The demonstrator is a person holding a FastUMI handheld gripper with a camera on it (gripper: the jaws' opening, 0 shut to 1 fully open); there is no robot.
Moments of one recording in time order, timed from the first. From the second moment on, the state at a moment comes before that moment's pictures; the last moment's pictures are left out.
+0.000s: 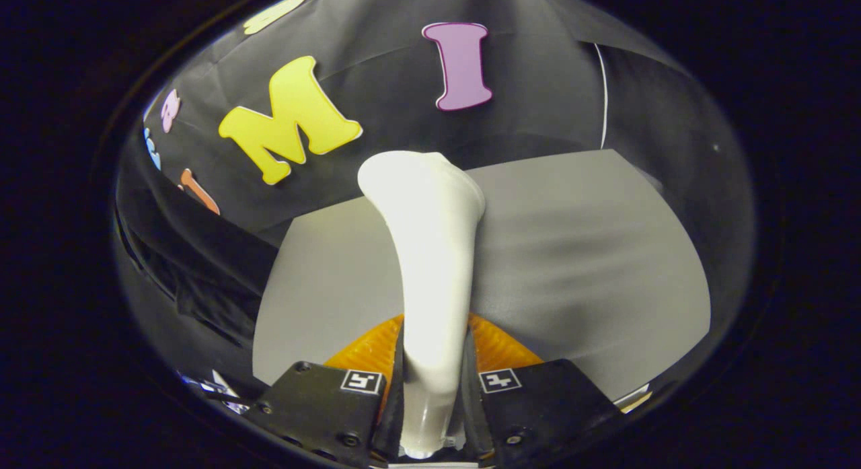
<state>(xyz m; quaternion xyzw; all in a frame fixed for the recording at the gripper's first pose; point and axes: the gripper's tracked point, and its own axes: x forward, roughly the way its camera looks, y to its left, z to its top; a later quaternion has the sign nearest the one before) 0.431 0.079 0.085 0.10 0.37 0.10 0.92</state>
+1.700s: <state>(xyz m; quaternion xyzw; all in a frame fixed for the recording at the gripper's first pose) 0.182 0.279 0.351 0.02 -0.02 0.09 1.00</state>
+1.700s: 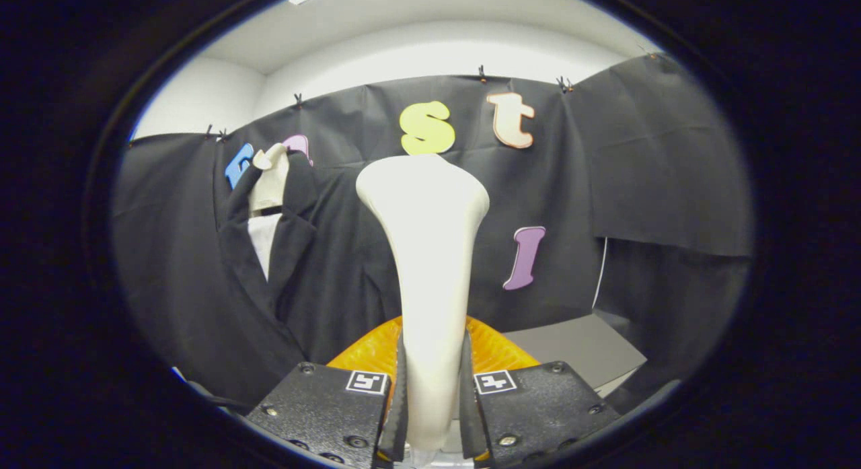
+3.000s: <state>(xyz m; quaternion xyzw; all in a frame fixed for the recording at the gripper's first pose) 0.242 0.434 0.389 -0.03 -0.01 0.06 1.00</state>
